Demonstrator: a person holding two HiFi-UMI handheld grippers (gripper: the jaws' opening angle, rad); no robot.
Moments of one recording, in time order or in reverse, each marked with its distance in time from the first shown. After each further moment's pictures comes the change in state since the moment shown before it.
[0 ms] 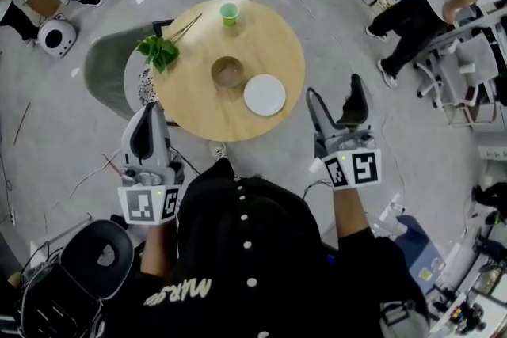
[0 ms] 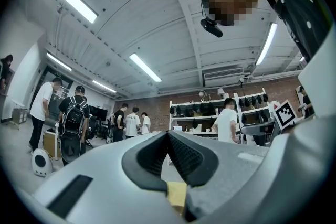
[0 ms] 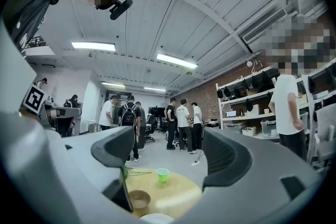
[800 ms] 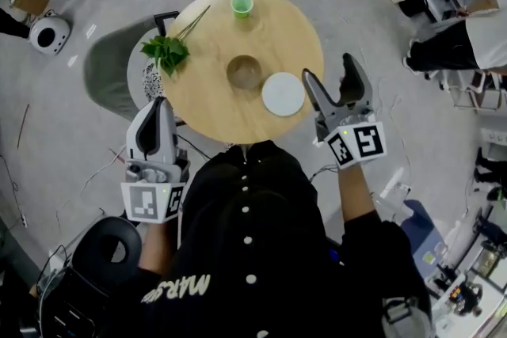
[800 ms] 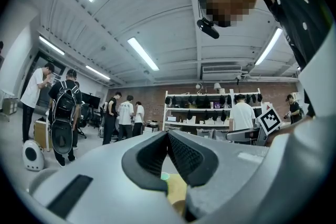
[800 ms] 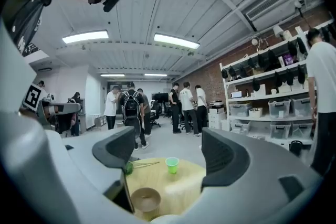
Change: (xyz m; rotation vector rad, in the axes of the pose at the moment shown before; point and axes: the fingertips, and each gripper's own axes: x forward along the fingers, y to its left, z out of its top) left arm 0.072 0.071 -0.043 -0.054 0.114 -0.088; right arm 0.126 0.020 -0.068 0.070 0.176 0.047
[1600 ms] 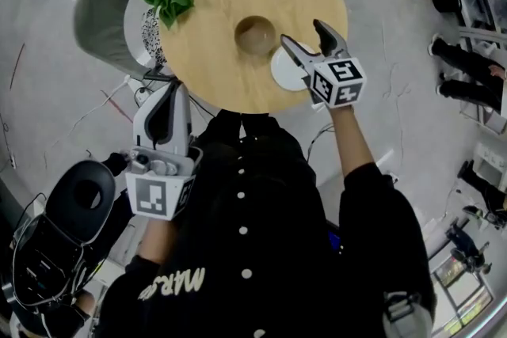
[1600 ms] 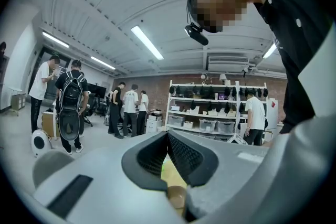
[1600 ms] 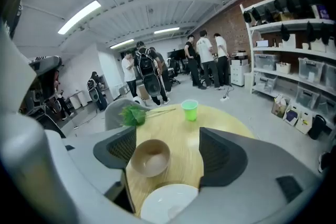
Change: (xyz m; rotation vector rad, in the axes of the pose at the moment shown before) left arm 0.009 -0.019 -0.066 -0.013 0.112 0.040; right arm 0.105 0.007 -0.216 0.085 0.506 0.252
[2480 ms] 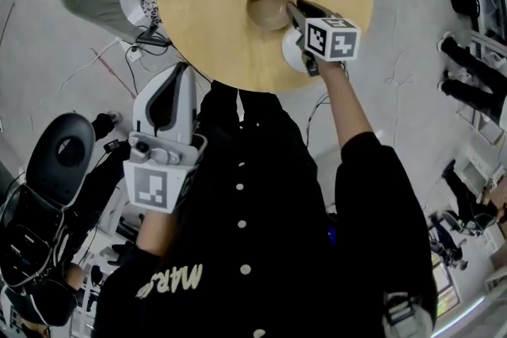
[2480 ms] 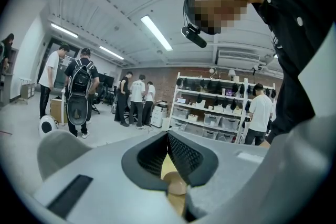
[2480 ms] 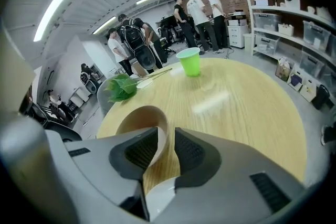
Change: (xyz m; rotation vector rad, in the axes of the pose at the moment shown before) left arm -0.002 0.017 -0.067 -0.070 0.099 0.056; right arm 0.102 -0.005 -0.111 0.193 0.352 0.033
